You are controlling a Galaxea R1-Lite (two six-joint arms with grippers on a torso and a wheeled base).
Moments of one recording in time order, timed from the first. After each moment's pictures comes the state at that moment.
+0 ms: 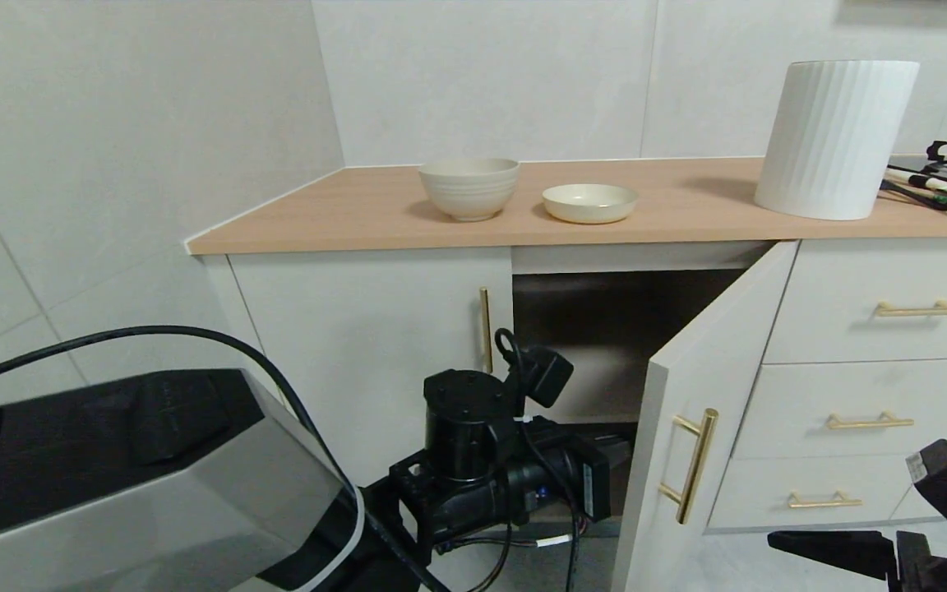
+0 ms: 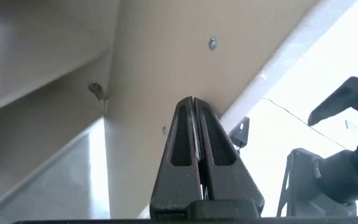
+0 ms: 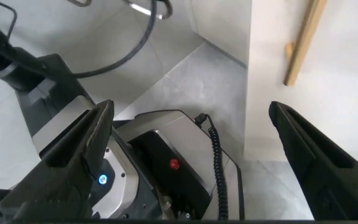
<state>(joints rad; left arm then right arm) -0.82 2.16 -0.84 -1.17 -0.32 -0.39 0.58 1.15 -0.19 -0.56 0.37 0.13</state>
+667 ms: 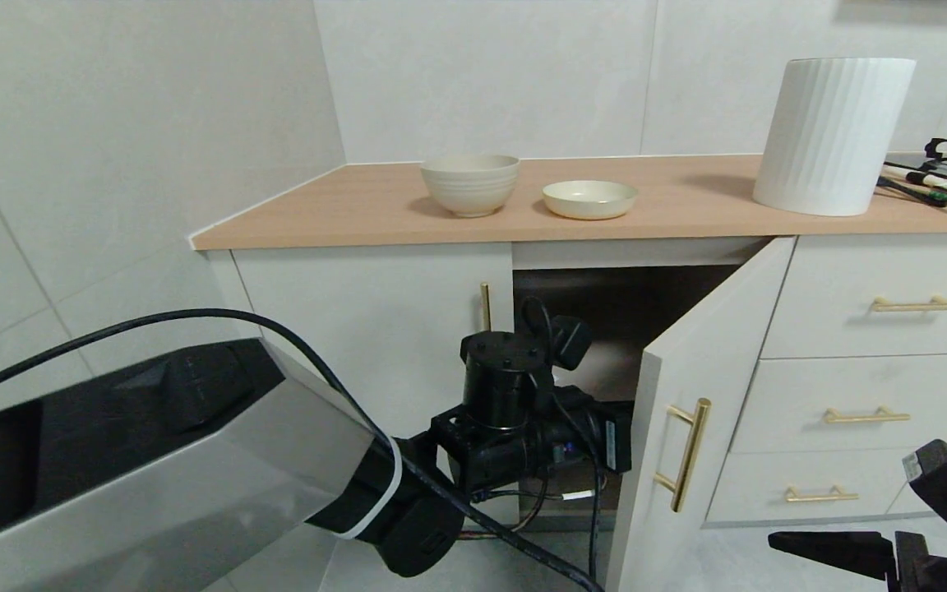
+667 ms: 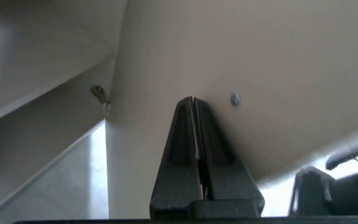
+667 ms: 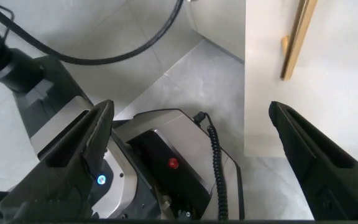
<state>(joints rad) -0.82 2.21 -1.07 -0.97 -0.31 -0.39 0.58 1.15 -0.19 -0.56 0.37 0.13</state>
